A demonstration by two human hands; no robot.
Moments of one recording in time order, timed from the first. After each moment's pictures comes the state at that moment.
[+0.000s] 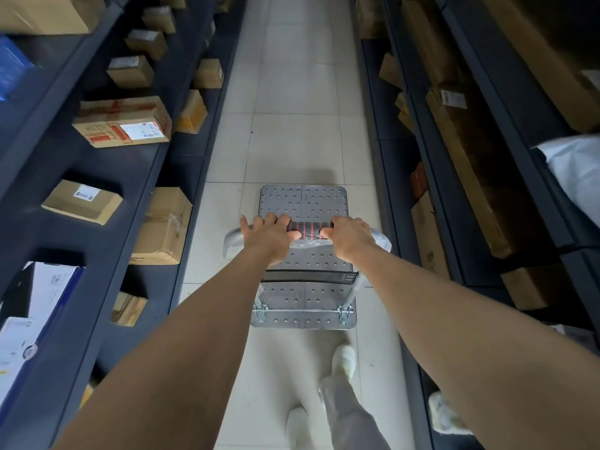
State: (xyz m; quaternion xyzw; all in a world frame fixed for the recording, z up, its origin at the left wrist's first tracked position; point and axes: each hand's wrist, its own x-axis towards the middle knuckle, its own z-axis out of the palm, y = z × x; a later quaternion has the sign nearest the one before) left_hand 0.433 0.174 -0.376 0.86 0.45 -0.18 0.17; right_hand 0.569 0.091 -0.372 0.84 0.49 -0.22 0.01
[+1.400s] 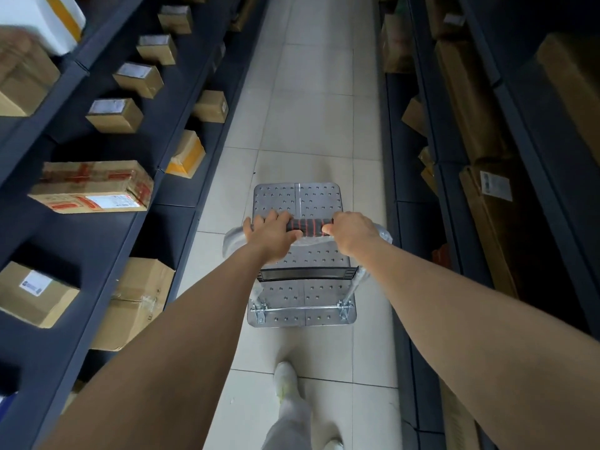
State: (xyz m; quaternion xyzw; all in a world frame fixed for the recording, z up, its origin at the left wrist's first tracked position) left_hand 0.642 0.486 -0.388 0.83 0.48 -0.09 0.25; right_hand 0.793 0.416 -0.366 0.79 0.58 -0.18 0.11
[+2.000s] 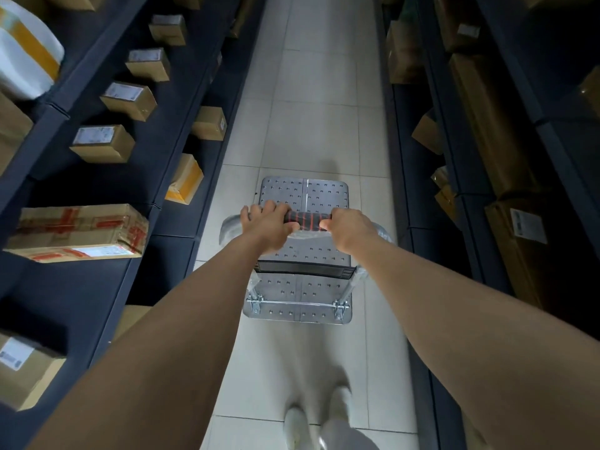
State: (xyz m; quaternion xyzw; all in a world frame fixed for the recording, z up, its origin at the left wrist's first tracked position) left_hand 0.680 0.669 -0.390 0.85 0.47 -0.08 0.23; right_hand 0.823 0.586 -0.375 0.79 0.58 -0.16 0.11
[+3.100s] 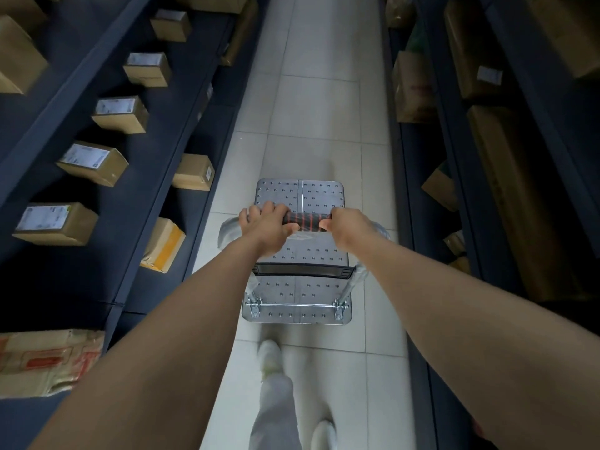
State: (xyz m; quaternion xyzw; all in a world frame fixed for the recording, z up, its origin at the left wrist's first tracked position) left_hand 0.860 0.952 -0.394 0.84 0.48 -0.07 0.24; right_hand 1.007 0.879 -0.374 0.80 0.54 -0.22 0.10
